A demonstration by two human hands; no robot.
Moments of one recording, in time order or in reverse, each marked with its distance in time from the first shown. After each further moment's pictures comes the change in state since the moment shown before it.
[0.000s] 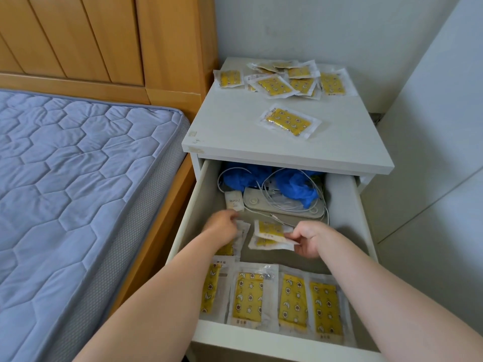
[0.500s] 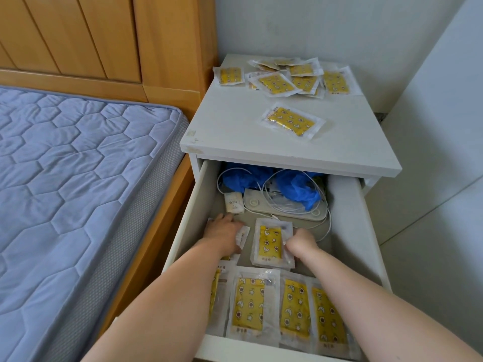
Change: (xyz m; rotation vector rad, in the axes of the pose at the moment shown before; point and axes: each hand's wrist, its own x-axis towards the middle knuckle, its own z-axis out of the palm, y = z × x) left_hand 0.028 -0.017 0.018 0.736 -0.130 0.232; right_hand 0.040 0.023 0.016 -0.571 0.382 -0.279
